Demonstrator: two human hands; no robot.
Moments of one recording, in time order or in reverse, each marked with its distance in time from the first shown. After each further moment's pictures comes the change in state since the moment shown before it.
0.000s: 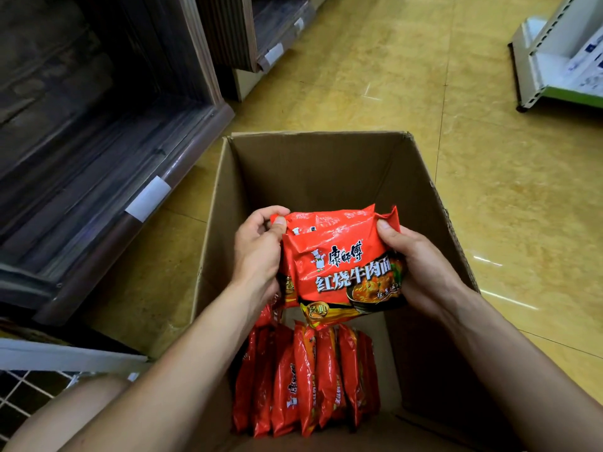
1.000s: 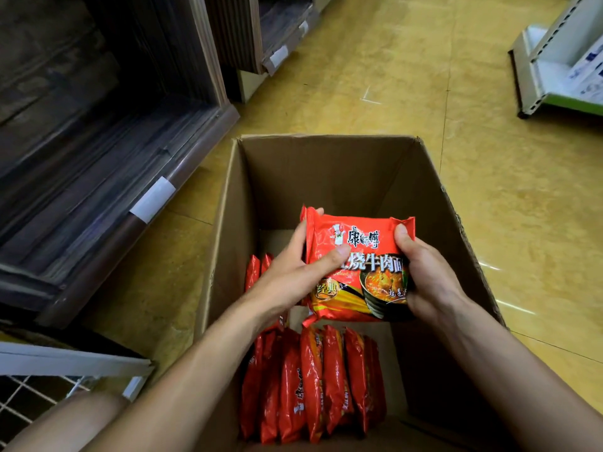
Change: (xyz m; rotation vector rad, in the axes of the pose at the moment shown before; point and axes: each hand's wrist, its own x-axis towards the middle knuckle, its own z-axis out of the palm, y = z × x) left_hand -0.021 0.002 -0.018 0.293 -0.608 -0.032; right_hand 0.006 0.009 0.015 0.105 0.261 0.075
